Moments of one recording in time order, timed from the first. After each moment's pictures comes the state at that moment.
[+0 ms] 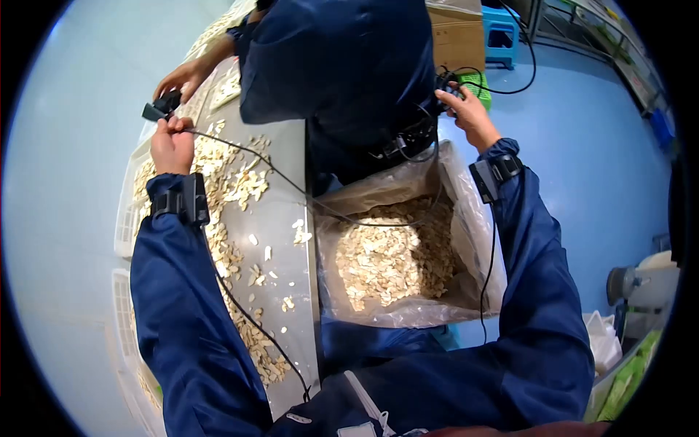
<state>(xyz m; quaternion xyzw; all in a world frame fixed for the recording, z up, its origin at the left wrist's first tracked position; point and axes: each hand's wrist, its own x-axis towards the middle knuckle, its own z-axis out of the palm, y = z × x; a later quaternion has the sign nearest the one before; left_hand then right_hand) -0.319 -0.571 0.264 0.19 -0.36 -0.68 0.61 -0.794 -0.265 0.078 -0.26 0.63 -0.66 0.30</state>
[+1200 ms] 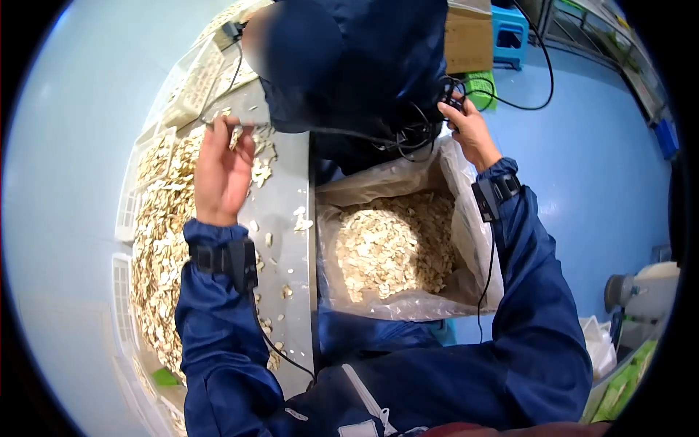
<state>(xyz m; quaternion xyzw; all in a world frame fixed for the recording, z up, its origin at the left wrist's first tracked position) -0.389 -0.413 0.241 0.17 -0.47 -0.75 0.43 -0.774 -0.261 0.058 -0.20 0.57 -0.71 0.37</state>
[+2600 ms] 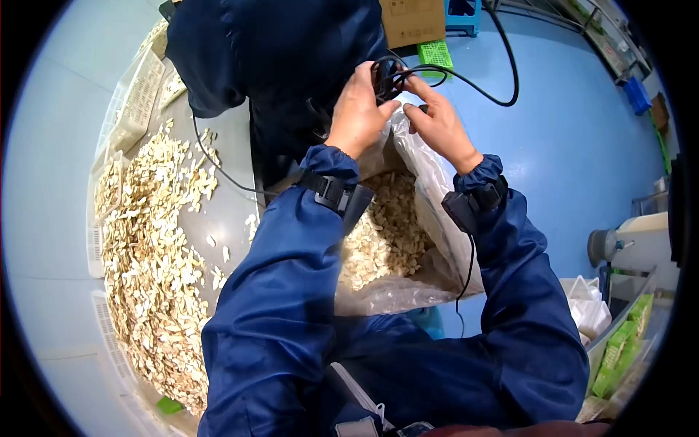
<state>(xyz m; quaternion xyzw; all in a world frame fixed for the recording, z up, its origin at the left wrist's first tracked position) -0.659 -0.364 0.080 0.19 -0.89 -0.30 0.30 -0.772 -0.223 0.066 -0.39 0.64 -0.61 0.26</state>
